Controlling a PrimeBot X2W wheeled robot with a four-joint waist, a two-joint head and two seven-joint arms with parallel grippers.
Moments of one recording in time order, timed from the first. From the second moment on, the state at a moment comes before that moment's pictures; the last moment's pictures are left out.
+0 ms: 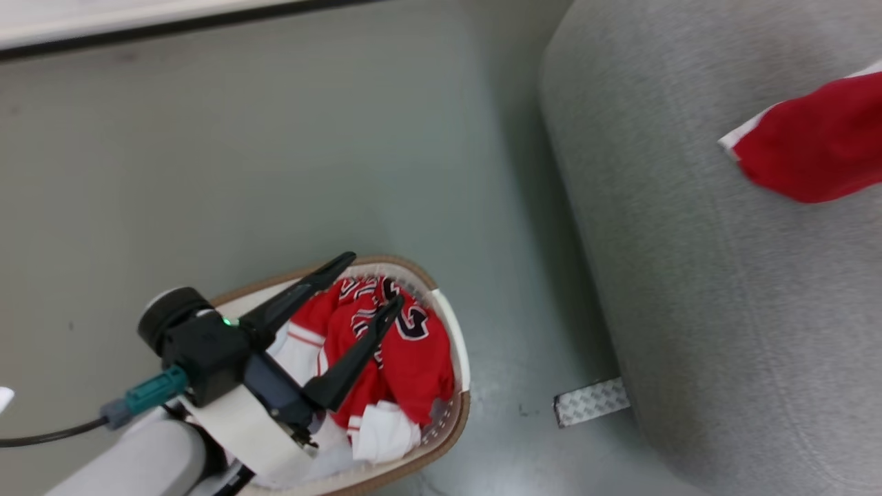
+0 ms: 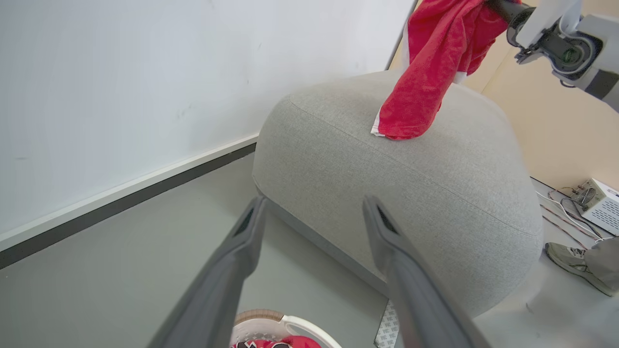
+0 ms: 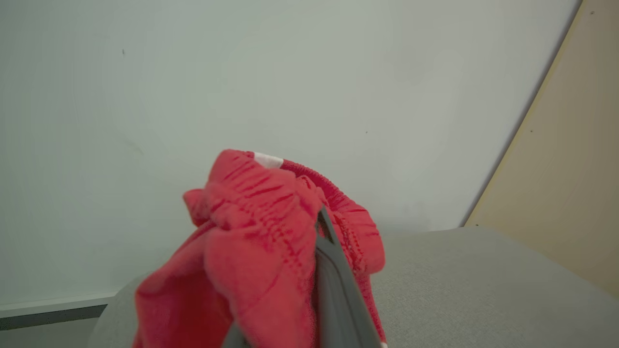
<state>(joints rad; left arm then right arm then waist) -0.51 0.71 -0.78 -0.20 -0.62 -0.01 -0.19 -0.66 -0.17 -0.37 0.19 0.10 0.13 -0.11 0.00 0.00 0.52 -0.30</state>
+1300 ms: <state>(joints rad) -0.44 0.63 -0.70 -0.02 -0.69 0.02 -0.26 -0.54 -0.37 -0.30 0.26 0.01 0.13 0.36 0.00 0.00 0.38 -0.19</state>
